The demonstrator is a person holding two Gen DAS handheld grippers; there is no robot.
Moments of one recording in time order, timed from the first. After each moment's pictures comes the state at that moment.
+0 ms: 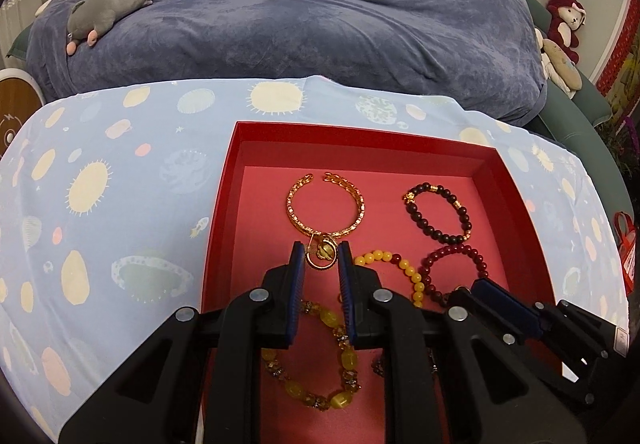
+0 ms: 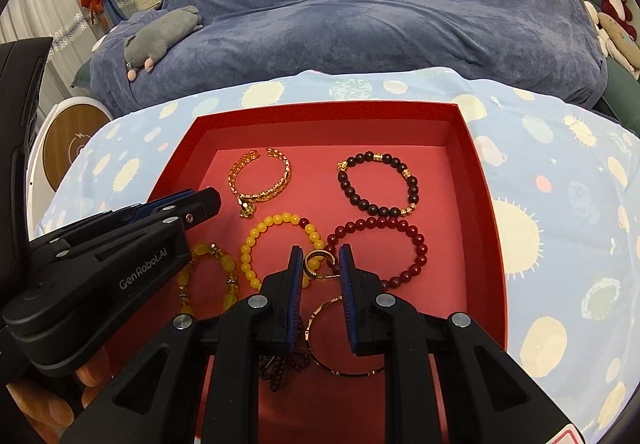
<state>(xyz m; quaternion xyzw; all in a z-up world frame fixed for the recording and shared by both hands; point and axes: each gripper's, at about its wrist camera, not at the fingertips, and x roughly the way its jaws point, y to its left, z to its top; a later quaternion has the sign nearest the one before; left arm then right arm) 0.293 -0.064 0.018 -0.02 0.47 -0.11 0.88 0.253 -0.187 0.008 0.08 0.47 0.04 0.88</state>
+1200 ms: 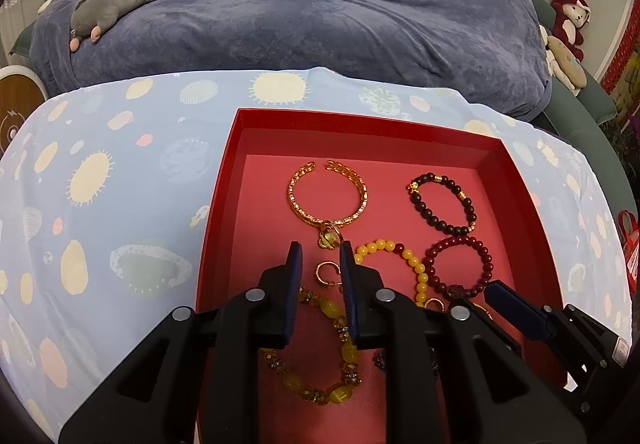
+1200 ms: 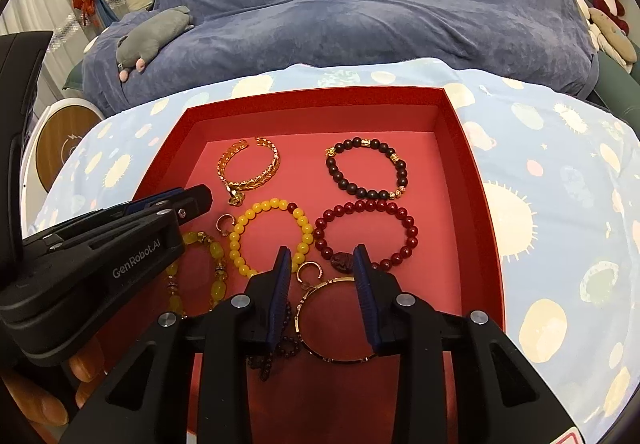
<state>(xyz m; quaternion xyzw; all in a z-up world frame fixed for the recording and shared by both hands) 0.288 -0.067 0.016 -0.01 0.47 -0.10 0.87 0.242 -0.189 0.005 0.08 0.47 0.03 0.88</state>
